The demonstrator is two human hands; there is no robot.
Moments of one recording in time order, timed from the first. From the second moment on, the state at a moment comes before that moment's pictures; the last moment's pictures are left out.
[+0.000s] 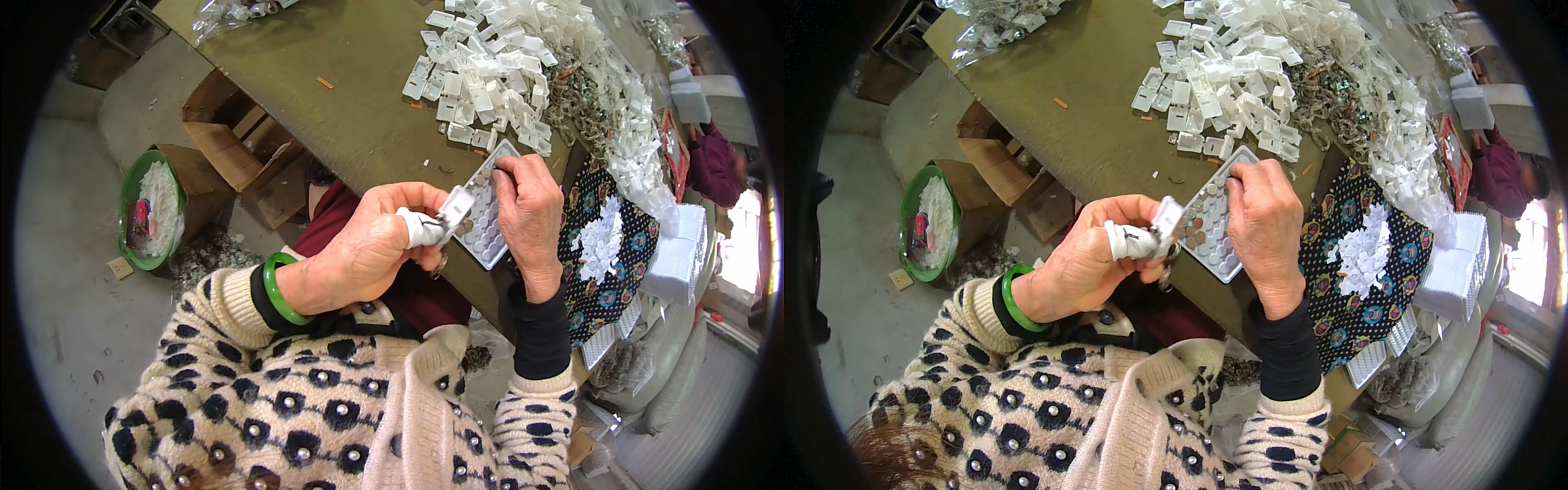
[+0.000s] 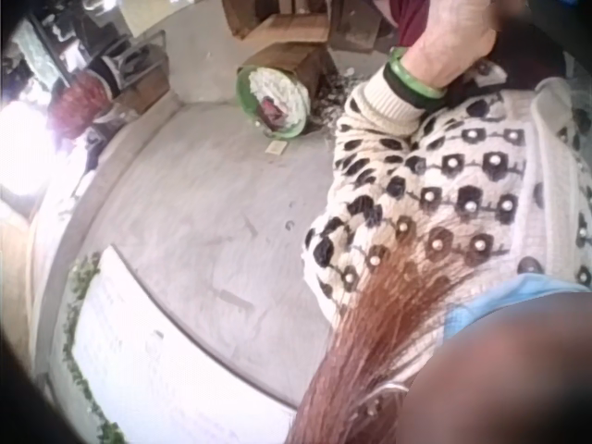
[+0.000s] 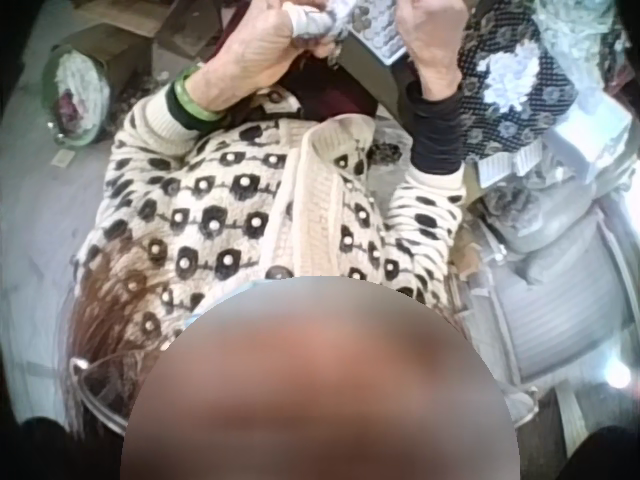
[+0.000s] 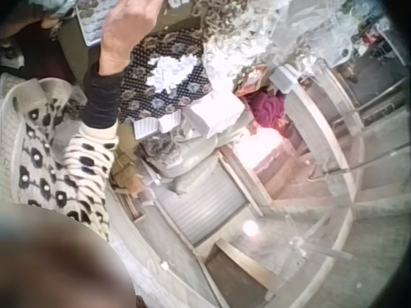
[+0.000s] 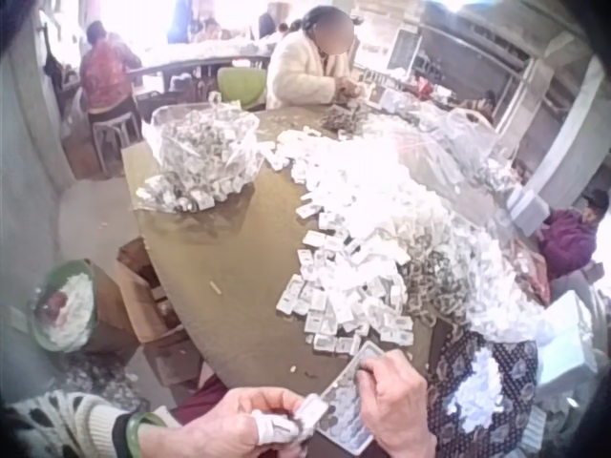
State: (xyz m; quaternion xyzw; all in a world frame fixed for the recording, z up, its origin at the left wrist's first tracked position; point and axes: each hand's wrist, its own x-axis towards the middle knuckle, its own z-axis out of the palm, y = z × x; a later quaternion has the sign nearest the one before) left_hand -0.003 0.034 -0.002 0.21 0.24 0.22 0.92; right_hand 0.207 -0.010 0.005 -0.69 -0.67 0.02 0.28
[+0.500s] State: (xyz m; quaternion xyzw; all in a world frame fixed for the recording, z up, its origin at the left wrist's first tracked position) left_hand 0.008 0.025 0.015 0.31 0.29 0.26 0.87; right_hand 0.174 -0.061 0.042 -0.68 -0.61 0.05 0.41
